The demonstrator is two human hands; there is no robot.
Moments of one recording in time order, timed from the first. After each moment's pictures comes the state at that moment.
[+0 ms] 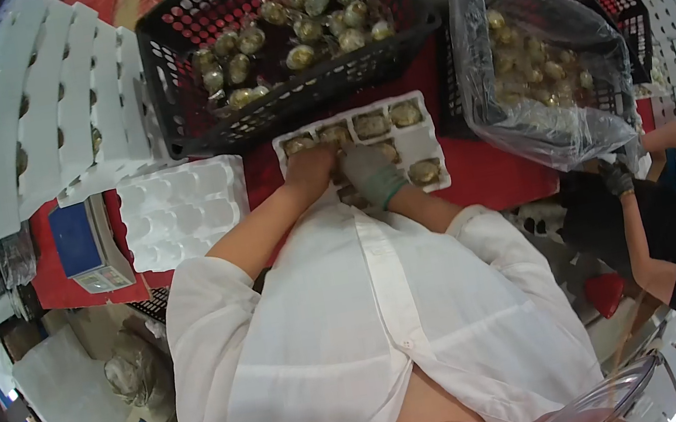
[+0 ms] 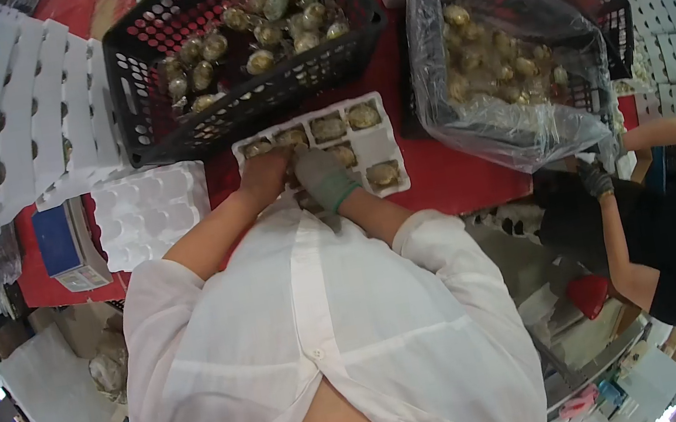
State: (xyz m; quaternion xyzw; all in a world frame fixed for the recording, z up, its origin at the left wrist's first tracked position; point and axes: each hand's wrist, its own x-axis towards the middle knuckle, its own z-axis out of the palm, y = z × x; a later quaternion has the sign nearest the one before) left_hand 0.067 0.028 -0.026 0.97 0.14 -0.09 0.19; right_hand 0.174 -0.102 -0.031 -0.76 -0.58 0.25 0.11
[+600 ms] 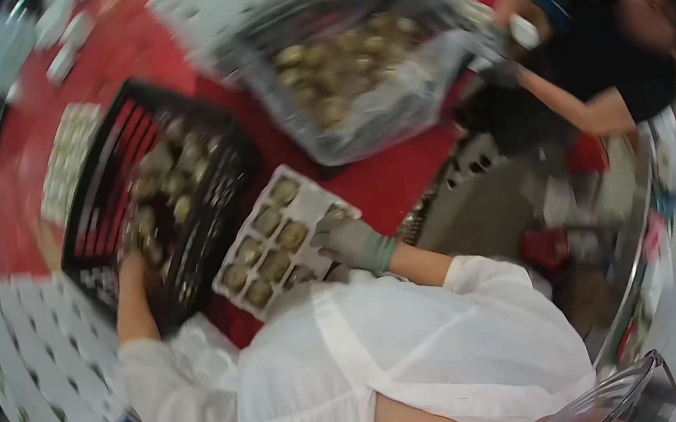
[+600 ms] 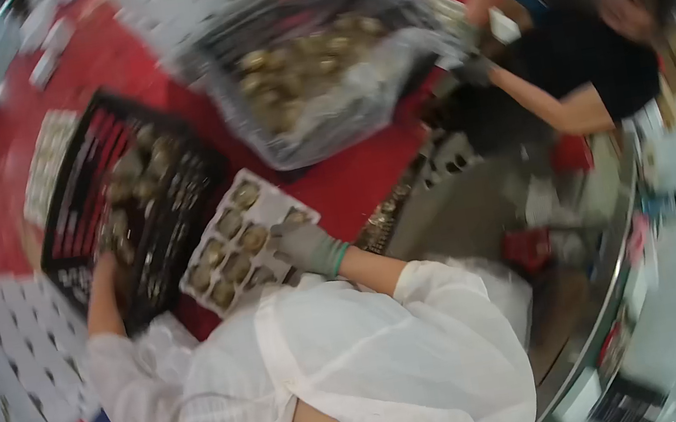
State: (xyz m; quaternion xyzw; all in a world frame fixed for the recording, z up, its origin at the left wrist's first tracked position) left_hand 0.142 0.371 -0.095 0.89 0.27 -0.37 -0.03; right_hand 0.180 -0.224 0.017 -0.83 -0.44 0.16 0.30
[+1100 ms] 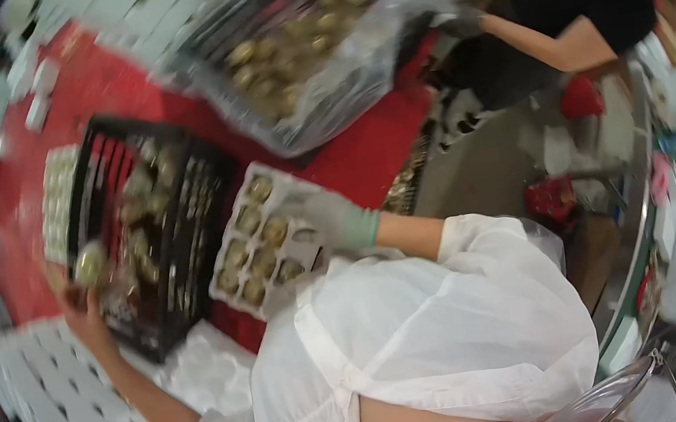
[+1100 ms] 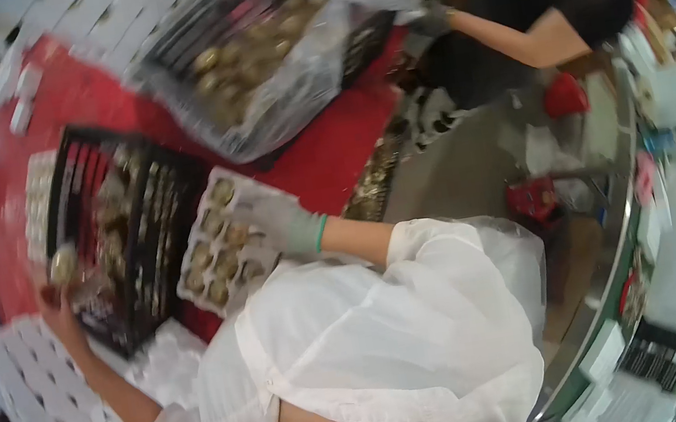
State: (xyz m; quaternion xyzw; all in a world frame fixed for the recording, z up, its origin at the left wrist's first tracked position) left_hand 0.097 0.277 0.145 0.89 0.17 0.19 0.37; right_hand 0.191 -0.235 0.064 -0.82 -0.38 0.13 0.42
